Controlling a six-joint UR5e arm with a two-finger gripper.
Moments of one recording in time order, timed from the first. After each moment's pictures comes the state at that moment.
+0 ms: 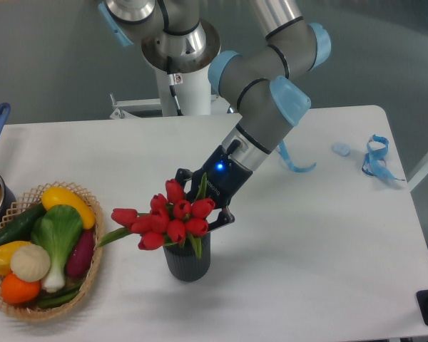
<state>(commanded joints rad) 2.58 -1.86 -1.79 -0.85 0.61 1.26</state>
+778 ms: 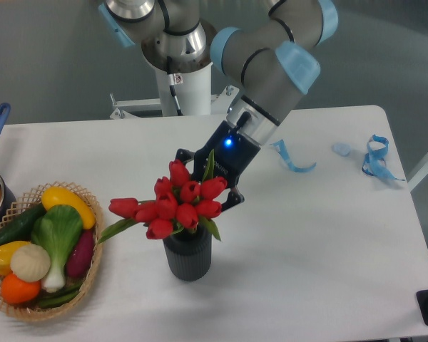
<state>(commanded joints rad) 2.60 -1.76 -1.70 -0.85 0.58 1.02</state>
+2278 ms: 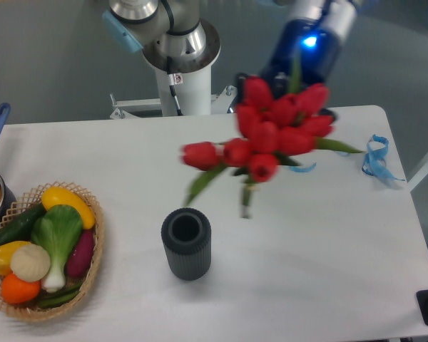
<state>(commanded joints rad) 2.87 -1.77 -1.51 -0.85 0.58 0.90</state>
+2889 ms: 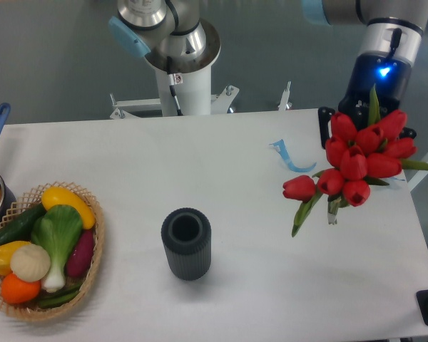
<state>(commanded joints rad) 2.88 -1.83 -1.52 -0.85 0.66 0.99</state>
